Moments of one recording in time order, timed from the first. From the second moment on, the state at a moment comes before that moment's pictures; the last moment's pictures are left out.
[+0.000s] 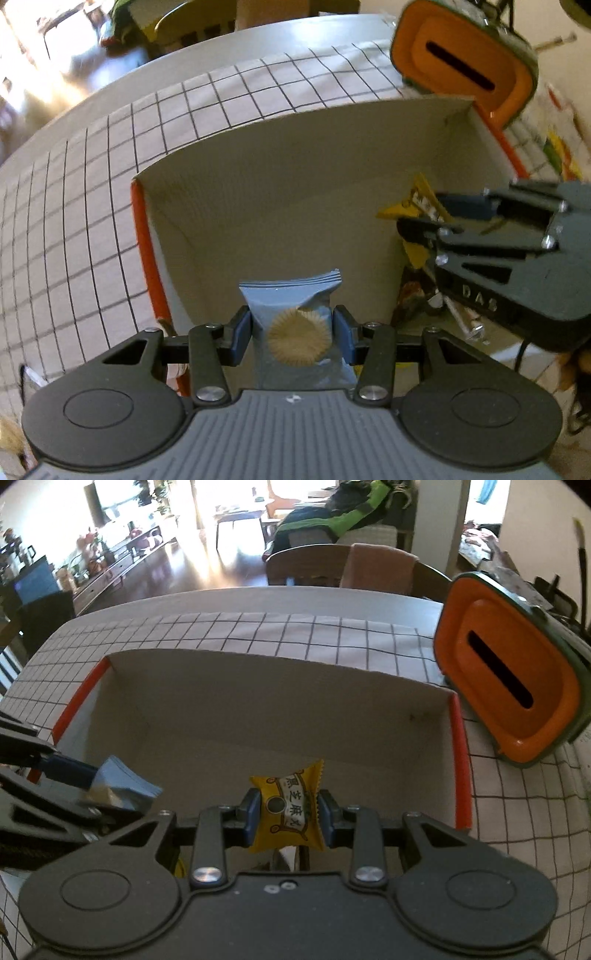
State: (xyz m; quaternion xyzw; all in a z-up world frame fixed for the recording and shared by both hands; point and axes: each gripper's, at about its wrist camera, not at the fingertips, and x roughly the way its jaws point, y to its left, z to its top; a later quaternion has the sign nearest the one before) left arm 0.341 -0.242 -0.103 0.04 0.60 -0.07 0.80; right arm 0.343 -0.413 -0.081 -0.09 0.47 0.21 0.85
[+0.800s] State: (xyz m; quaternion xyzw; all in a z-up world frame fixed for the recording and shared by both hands) left arm 0.316 -0.231 -0.077 0.01 0.55 -0.09 0.83; right arm 0.328 -0.417 -0.053 -0.09 0.46 0.23 0.86
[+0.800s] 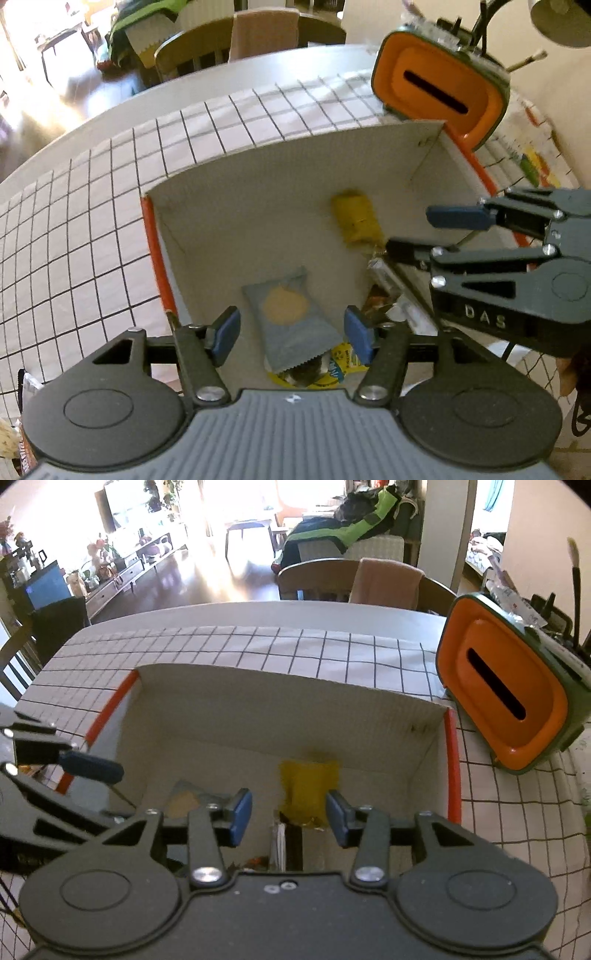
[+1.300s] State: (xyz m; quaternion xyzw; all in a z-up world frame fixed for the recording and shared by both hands) left arm 0.269 -0.202 -0.033 0.00 0.49 -0.11 0.87; right arm 0.275 -0.412 -0.014 -0.06 0.41 0.24 0.88
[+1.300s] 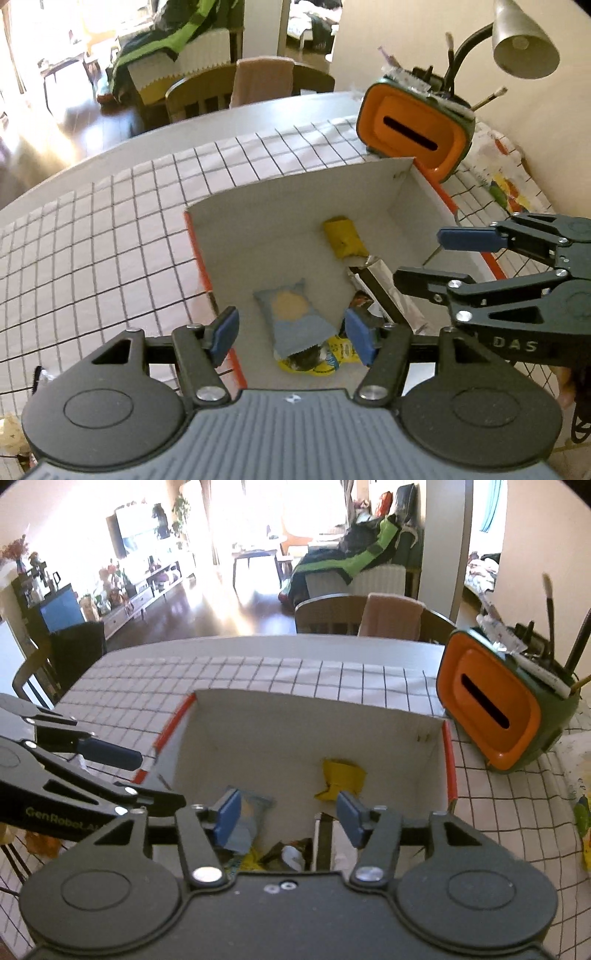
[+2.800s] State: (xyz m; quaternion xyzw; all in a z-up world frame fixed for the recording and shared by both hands) left arm 0.081 0.059 -0.029 -0.04 0.37 0.01 0.93; right arm 0.157 -0.219 -0.031 -0.05 0.40 0.36 0.84
